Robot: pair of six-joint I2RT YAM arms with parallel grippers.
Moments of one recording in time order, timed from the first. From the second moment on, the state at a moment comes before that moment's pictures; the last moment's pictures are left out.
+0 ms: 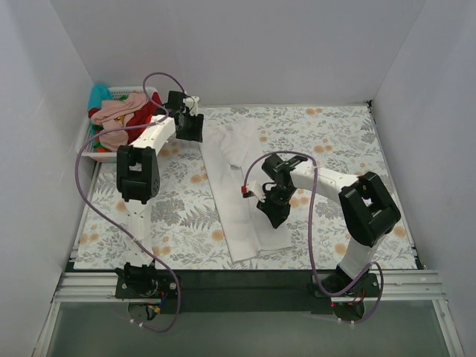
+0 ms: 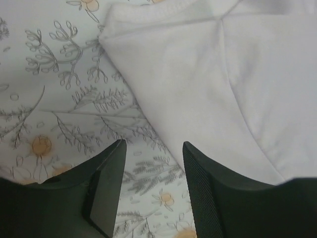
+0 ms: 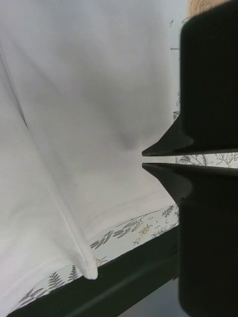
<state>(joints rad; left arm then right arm) -0.17 2.35 2.01 -0.61 0.19 0.02 0.68 1.76 1.13 -0.94 -0.48 -0.63</state>
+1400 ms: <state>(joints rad) -0.22 2.07 1.66 -0.59 0.52 0.06 0.55 1.79 1.38 -0.81 -0.58 -0.45</state>
